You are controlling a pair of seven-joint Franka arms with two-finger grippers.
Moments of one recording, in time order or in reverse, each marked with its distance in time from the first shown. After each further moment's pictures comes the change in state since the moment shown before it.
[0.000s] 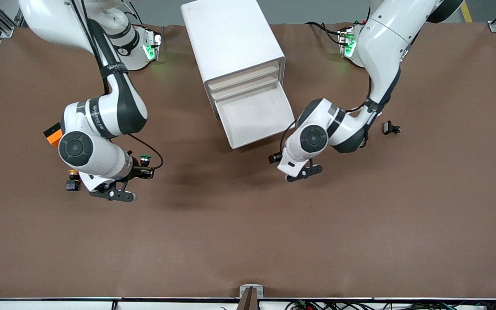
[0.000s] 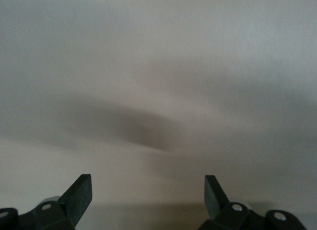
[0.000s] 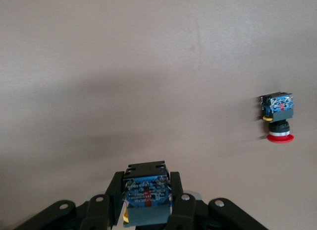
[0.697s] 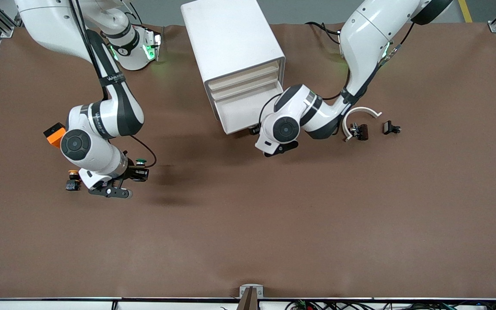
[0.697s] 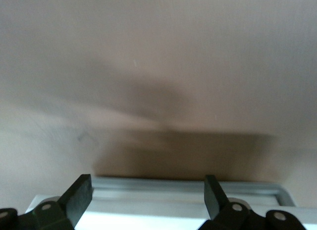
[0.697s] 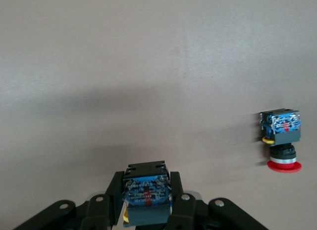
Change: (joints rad) left arm -0.050 0.017 -0.101 -0.007 -0.175 -0.167 -0.049; right arm -0.042 -0.027 0.000 -0.216 -0.014 0.268 -0.081
